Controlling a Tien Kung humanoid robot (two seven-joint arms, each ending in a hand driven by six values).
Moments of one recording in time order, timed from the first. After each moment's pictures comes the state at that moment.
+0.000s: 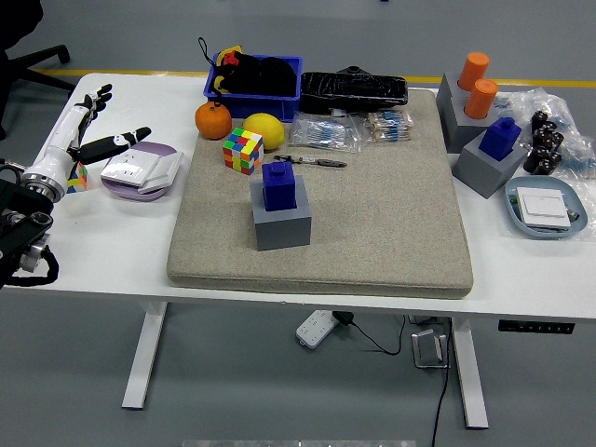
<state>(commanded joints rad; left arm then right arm) -0.77 0.44 -0.50 -0.67 0.72 0.28 -0.38 0.09 -0.31 0.88 0.29 -0.72 0.16 -0.23</state>
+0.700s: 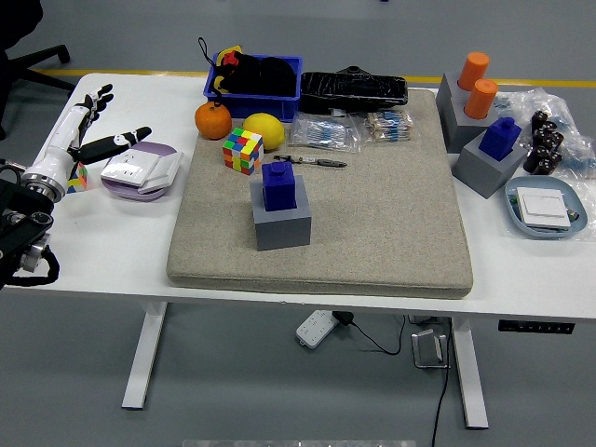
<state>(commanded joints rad) -0.77 0.44 -0.50 -0.67 0.72 0.28 -0.38 0.09 -0.31 0.90 0.29 -0.72 0.16 -0.23</state>
